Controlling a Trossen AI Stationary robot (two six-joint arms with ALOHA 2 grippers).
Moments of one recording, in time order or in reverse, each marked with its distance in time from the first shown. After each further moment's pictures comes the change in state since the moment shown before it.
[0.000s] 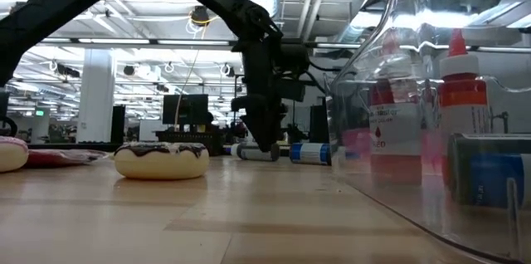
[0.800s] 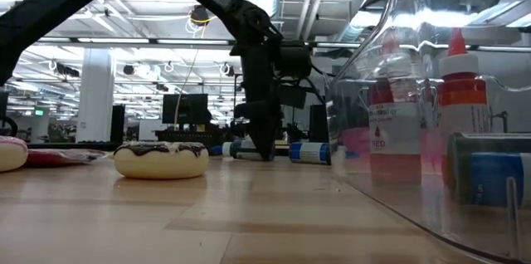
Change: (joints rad) left arm -0.043 -0.006 -0.077 0.068 -0.001 -0.177; right arm 0.051 0.004 -0.013 0.002 0.002 0.057
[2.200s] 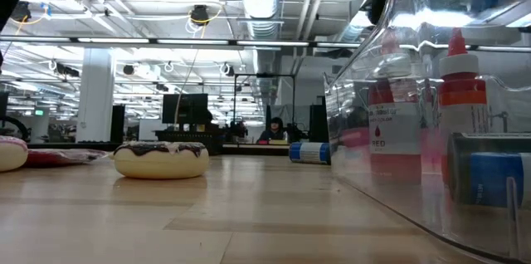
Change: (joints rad) left arm -0.681 -0.030 -0.002 0.985 -0.044 -0.943; right arm 0.059 0.031 0.000 0.061 0.129 -0.004
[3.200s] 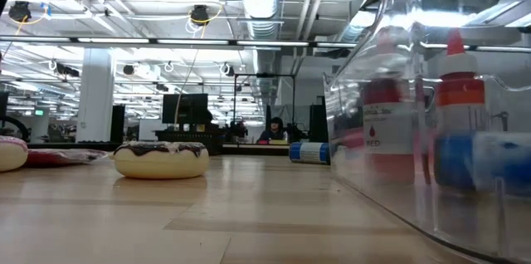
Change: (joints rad) left arm -0.011 -0.193 0.002 -0.161 -0.032 0.118; right arm 0.076 0.074 0.000 0.070 0.012 0.058
